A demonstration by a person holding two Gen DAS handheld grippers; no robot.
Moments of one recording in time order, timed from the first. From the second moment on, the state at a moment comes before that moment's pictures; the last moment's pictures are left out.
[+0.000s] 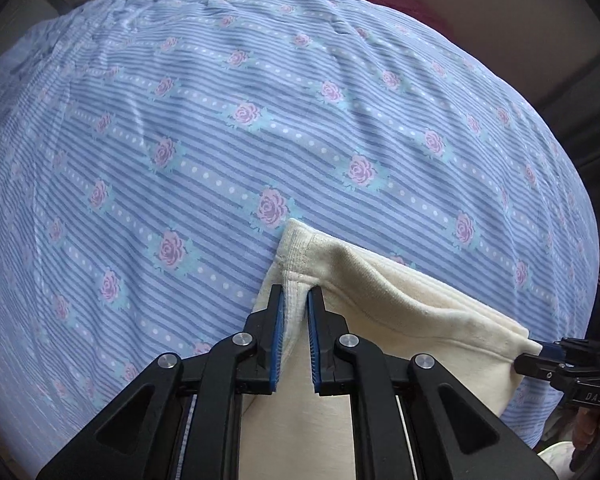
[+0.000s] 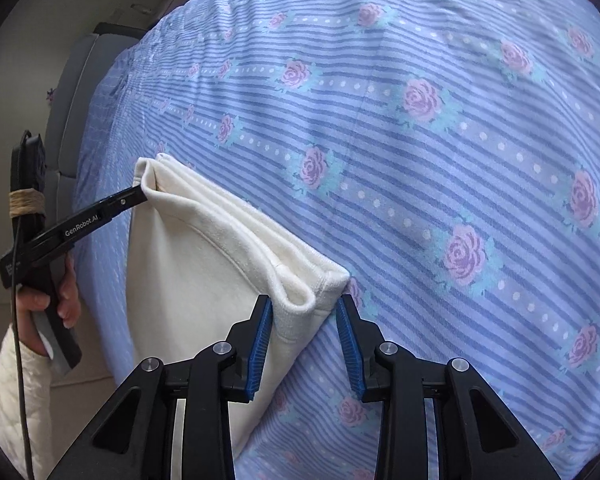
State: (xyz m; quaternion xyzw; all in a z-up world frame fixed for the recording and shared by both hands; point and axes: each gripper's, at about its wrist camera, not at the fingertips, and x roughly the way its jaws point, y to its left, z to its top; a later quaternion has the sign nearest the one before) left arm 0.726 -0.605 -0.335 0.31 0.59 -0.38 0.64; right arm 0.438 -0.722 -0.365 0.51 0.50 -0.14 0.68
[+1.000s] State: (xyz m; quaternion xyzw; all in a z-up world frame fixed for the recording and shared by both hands) left arm 0.762 -0.618 -0.351 0.25 0.60 -0.37 0.66; right arm 0.454 -0.722 -0.339 0.48 0.48 -0.17 0.71
